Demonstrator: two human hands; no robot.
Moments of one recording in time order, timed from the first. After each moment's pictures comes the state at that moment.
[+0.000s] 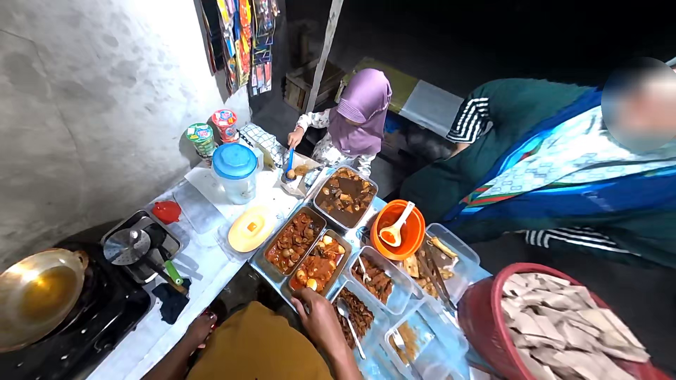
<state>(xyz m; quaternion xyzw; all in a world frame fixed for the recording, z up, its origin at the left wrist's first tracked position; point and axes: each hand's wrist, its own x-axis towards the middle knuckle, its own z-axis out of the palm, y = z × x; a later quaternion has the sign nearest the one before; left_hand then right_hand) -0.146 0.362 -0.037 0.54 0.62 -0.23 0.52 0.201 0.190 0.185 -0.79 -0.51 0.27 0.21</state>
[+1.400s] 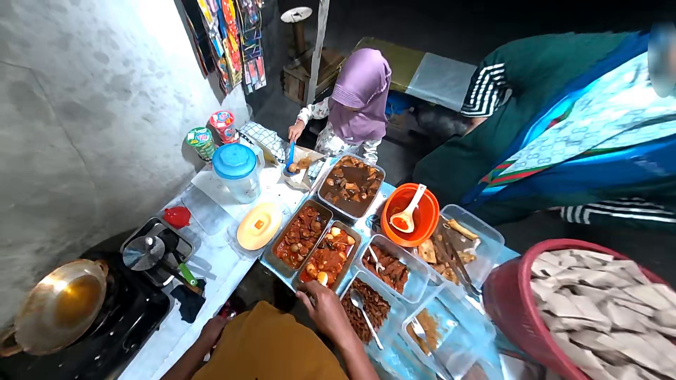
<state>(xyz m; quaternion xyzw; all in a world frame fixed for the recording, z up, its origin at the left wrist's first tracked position) -0.160 0.361 -0.031 0.58 0.61 -0.23 0.49 0.199 0.194 0.168 -0.78 -0.51 0.28 0.24</state>
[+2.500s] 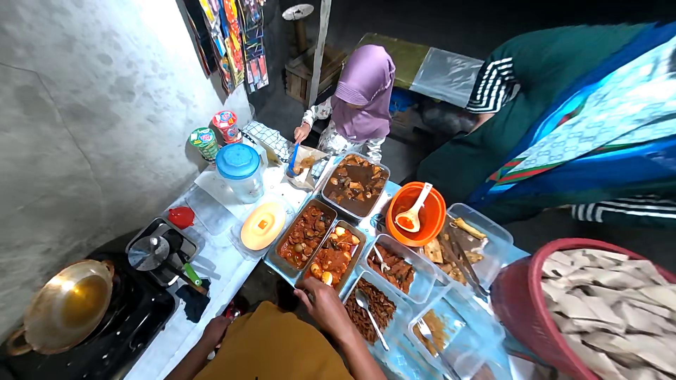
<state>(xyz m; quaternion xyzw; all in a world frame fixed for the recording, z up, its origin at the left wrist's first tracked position) -0.162 0.367 -0.021 0.58 0.60 -0.24 0.49 0.197 0.211 0.169 -0.75 -0.55 0.28 0.24</state>
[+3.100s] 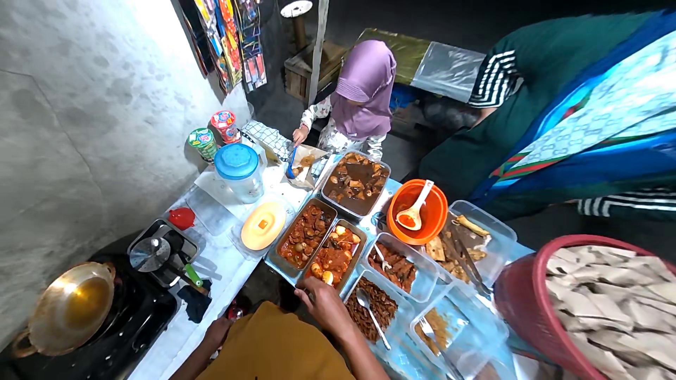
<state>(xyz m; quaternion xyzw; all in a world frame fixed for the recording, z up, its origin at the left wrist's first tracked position) -0.166 0.363 -0.029 0.59 0.61 -0.25 0.47 0.200 0.212 0.168 -0.75 -0.54 0.30 0.23</state>
